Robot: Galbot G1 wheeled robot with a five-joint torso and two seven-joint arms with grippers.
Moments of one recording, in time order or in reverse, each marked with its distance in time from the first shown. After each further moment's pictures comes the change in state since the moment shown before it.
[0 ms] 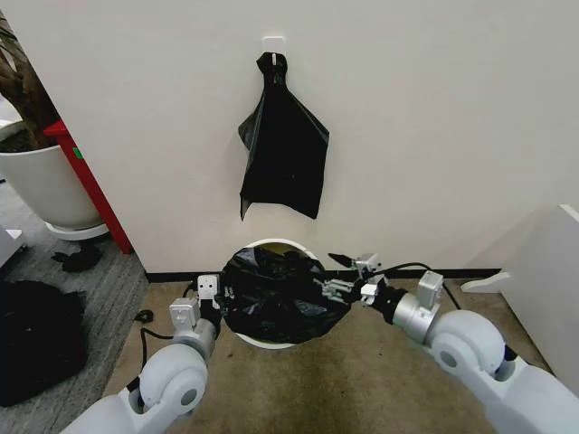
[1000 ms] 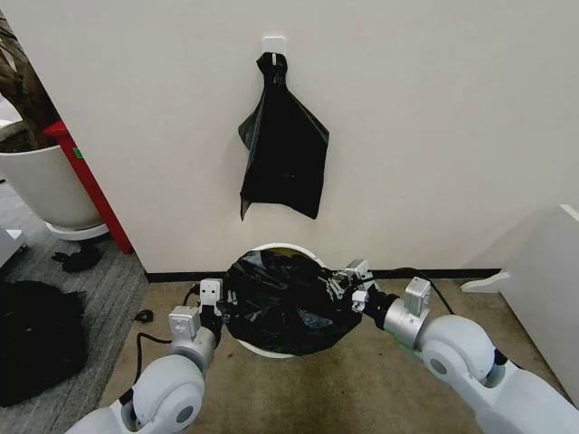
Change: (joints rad) left arm 0.073 0.029 -0.011 -0.031 0.149 -0.016 0.079; right arm -0.004 0.007 0.008 0.063 -0.015 -0.019 0.079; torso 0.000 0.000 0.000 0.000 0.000
